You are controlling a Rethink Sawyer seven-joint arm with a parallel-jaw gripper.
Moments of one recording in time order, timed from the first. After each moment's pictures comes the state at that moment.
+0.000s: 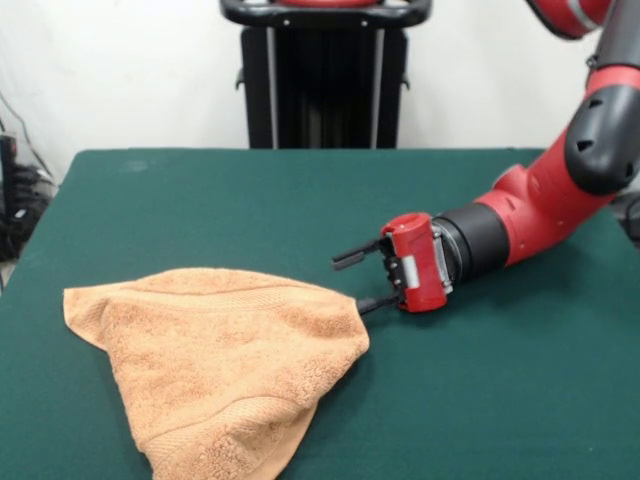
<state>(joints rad) 0.66 0.87 -1.71 1.05 0.42 0.62 2.74</state>
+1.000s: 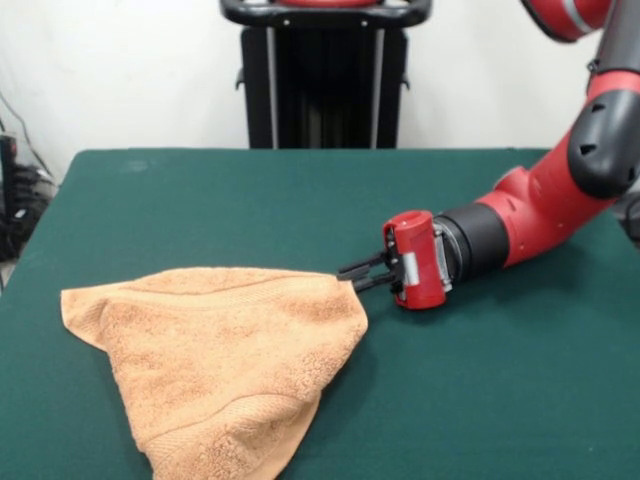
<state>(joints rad) 0.66 0.89 -1.74 1.05 0.43 0.65 2.74</state>
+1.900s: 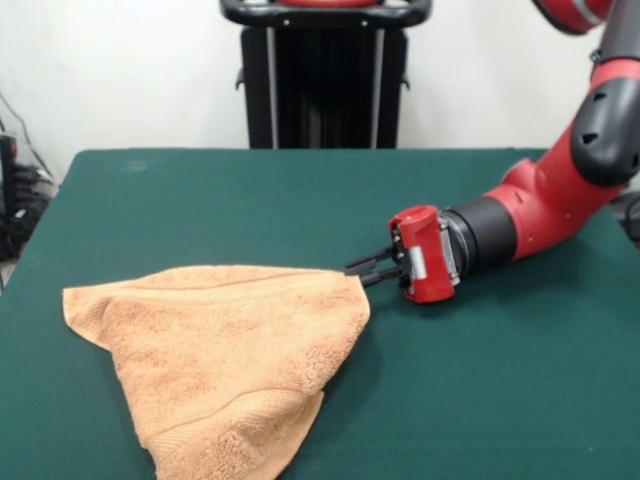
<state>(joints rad) 0.70 0.84 -1.66 1.07 0.44 0.66 2.74</state>
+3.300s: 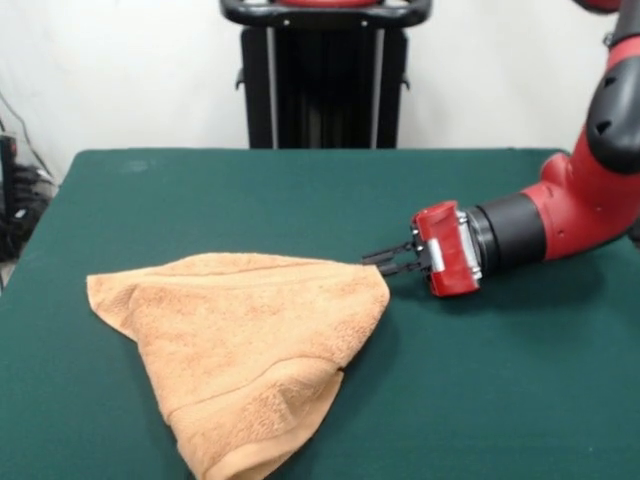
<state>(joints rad) 0.69 0.71 -1.54 1.01 0.56 0.89 2.75</state>
